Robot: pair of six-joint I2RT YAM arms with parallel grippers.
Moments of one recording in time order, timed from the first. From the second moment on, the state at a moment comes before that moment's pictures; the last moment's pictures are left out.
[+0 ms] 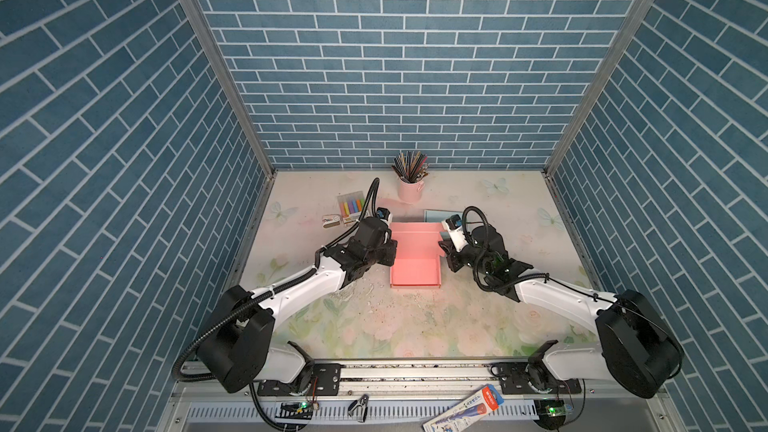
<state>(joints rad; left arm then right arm) -0.65 1.40 0.85 -0.16 -0.05 -0.33 0.65 1.35 0.64 0.22 -0.13 0.00</state>
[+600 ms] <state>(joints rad) -0.65 1.36 0.67 0.09 -0.14 -0.32 0.69 1.46 0.71 0.22 -0.15 0.06</state>
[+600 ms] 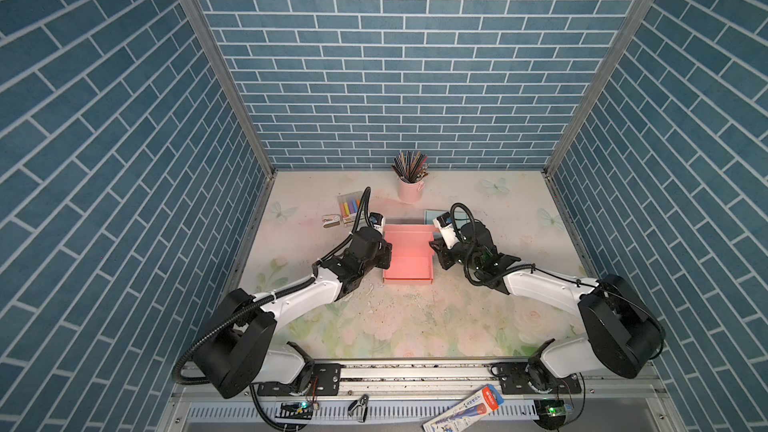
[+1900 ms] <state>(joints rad) -0.83 1.35 0.37 0.57 -0.41 -0.37 0.80 1.39 0.62 0.21 -0.03 0.07</state>
